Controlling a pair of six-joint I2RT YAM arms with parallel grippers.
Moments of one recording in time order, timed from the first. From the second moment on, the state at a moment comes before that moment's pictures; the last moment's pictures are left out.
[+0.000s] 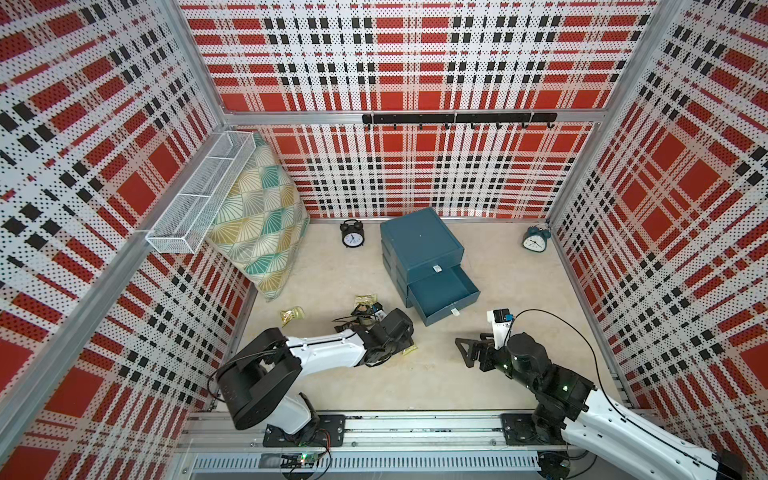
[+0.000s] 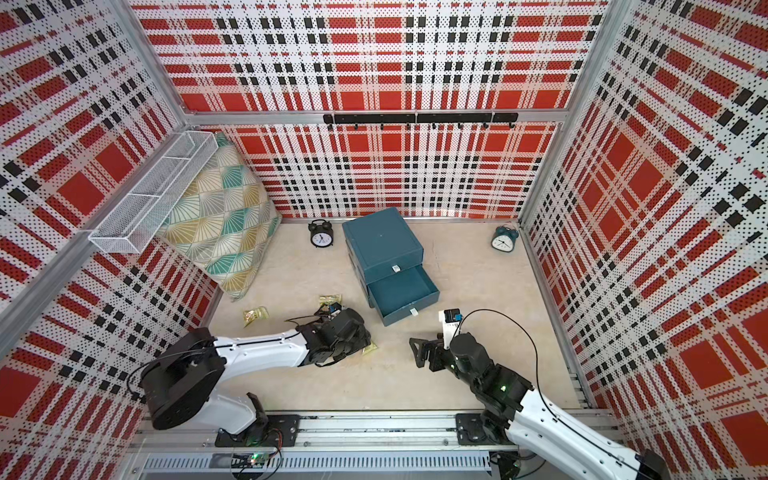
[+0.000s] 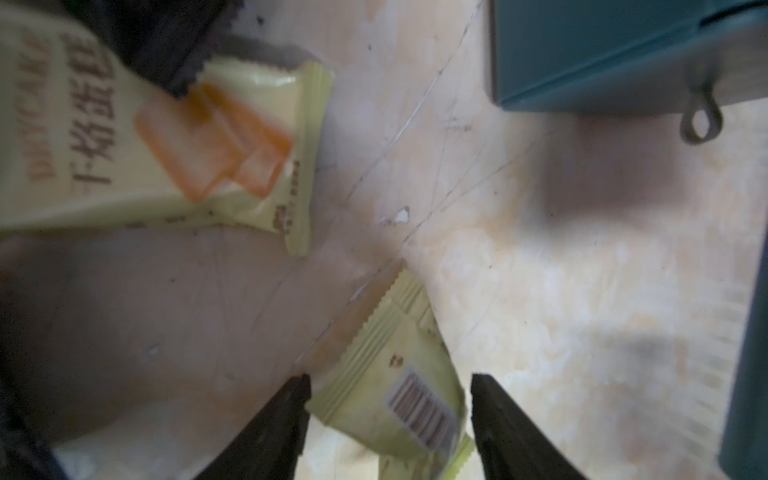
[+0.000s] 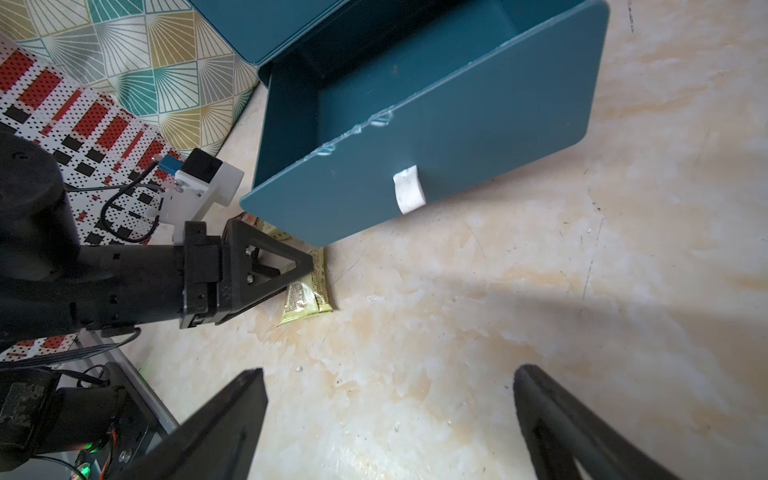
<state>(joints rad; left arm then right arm) -0.89 1.53 0.71 -0.21 -0.17 -1.25 0.82 0.52 0.29 -0.26 0.13 0.62</state>
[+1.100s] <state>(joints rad) -1.06 1.32 0.93 -0.38 -0.51 -1.09 0.81 0.48 0.29 -0.29 0.13 0.62</state>
